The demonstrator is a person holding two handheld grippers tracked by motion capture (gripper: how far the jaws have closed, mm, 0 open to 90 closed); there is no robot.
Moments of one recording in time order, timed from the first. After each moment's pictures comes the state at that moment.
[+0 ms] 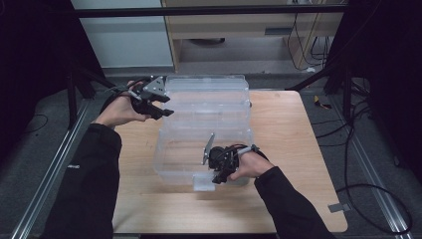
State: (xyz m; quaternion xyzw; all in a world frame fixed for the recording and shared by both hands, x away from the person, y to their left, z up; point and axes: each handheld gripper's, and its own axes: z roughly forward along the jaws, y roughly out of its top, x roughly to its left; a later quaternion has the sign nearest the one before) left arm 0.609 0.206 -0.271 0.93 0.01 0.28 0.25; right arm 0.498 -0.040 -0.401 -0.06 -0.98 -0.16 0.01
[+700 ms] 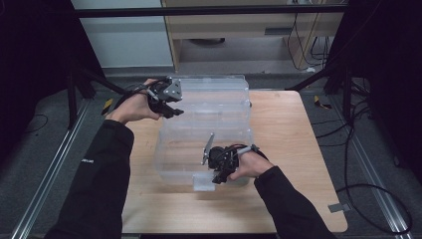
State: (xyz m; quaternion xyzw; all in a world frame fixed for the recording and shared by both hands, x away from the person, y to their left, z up) left arm 0.618 0.166 -0.282 0.93 -0.02 0.29 0.20; right arm 0.499 -0.040 -0.401 -0.06 -0.98 -0.16 0.01
